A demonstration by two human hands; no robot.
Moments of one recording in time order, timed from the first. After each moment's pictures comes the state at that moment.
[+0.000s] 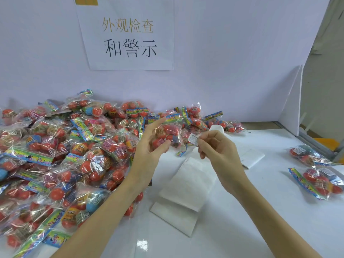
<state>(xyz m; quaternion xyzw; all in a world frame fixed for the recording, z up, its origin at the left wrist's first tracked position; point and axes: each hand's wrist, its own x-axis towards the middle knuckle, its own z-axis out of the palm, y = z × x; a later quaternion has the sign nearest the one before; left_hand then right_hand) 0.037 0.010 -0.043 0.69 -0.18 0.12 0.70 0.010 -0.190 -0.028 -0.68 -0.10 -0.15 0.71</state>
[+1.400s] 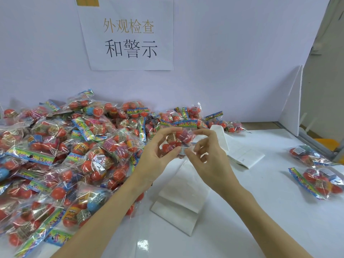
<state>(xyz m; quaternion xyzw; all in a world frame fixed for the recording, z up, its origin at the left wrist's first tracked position) 0.035 0.004 -0.046 0.69 -0.27 0.10 0.67 0.012 -0.177 -0.047 -0.80 -0.14 -0.21 0.54</state>
